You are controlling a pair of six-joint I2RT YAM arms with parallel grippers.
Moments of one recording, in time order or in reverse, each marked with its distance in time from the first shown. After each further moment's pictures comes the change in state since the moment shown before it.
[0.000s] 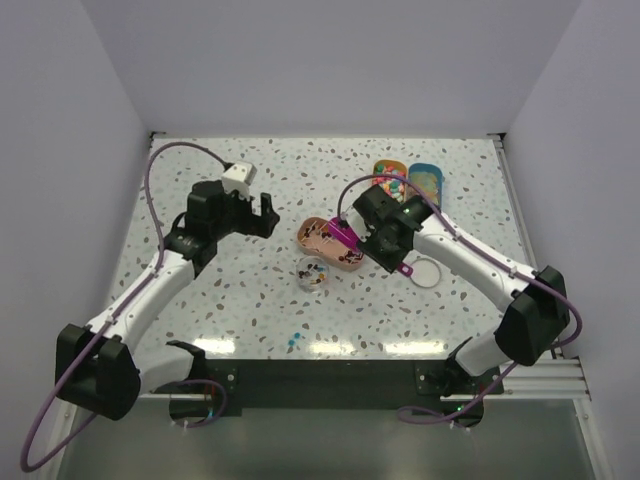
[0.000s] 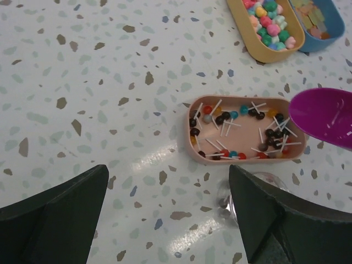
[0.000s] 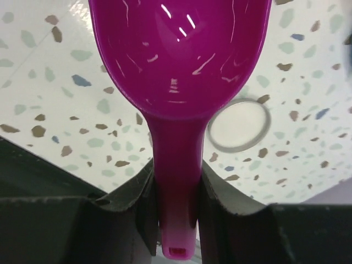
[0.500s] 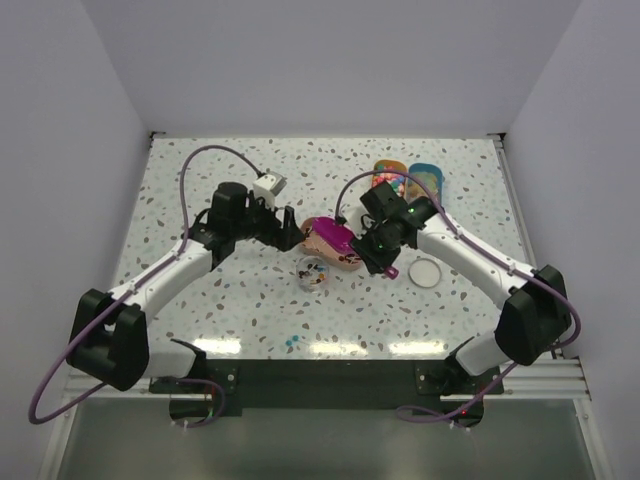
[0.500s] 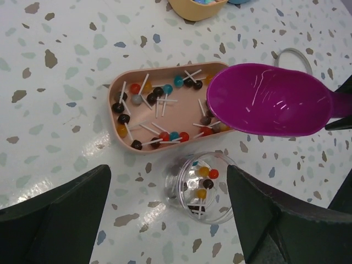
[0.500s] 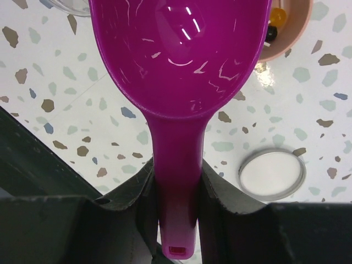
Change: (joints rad) left arm -0.090 0.144 -0.001 0.047 0.248 -0.002; right arm -0.077 0.005 -0.046 0.146 -0.296 -0.044
